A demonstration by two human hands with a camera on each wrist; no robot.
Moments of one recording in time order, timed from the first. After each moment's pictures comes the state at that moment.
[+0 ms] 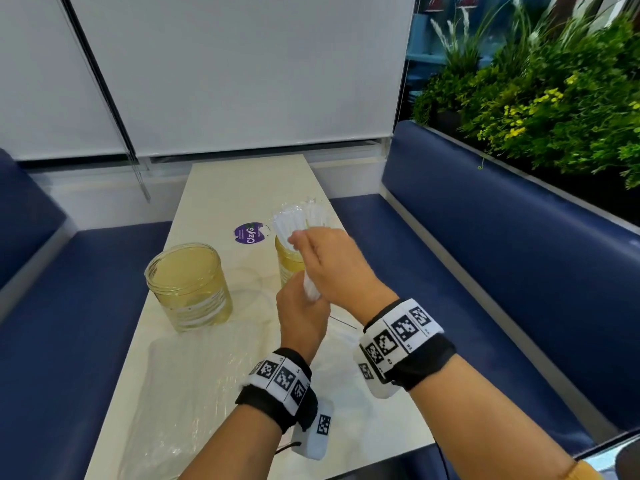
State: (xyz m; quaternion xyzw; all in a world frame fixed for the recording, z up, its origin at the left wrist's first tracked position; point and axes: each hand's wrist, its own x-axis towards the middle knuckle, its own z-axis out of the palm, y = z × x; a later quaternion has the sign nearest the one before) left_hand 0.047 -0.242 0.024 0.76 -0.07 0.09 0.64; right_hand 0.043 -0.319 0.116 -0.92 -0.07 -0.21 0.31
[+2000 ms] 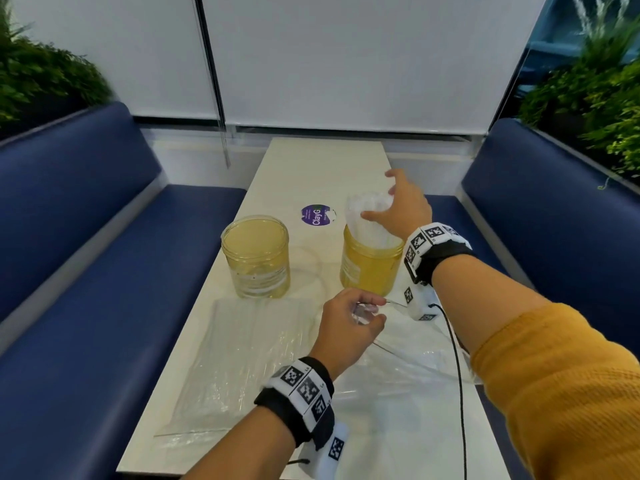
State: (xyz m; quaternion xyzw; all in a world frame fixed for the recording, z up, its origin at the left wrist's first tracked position) left_hand 0.040 -0.200 0.001 0.74 -0.10 -0.01 0.67; right_hand 0.202 -0.356 0.092 -0.95 0.02 -0.18 0.25
